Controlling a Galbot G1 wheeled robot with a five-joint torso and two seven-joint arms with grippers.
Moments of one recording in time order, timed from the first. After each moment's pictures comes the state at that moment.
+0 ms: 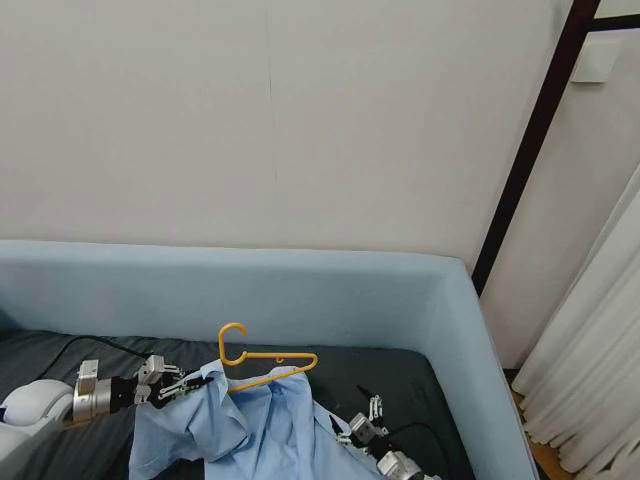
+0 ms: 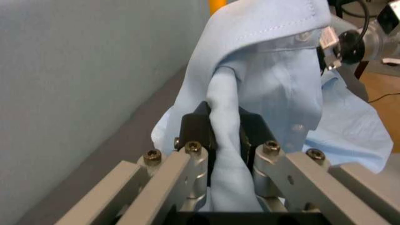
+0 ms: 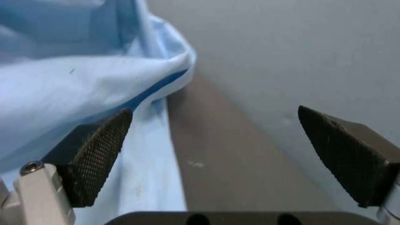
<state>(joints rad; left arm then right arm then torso) 0.82 -0.51 0.00 -1.26 -0.82 -0.28 1.03 -0.99 1.17 -0.20 1.29 -0.14 0.21 0.12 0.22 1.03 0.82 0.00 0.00</state>
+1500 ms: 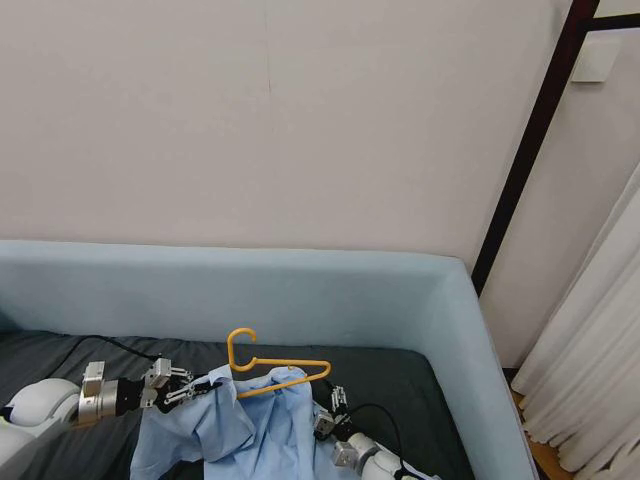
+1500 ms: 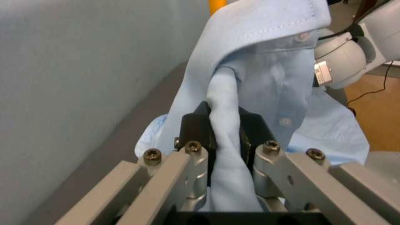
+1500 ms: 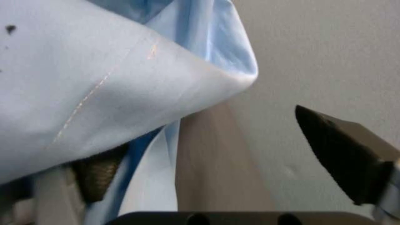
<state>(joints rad) 0.83 -0.49 0.00 -1.32 -0.82 -0.28 1.04 -0.74 1.39 -0.32 0.88 -0.52 0.18 0.22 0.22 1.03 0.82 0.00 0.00</state>
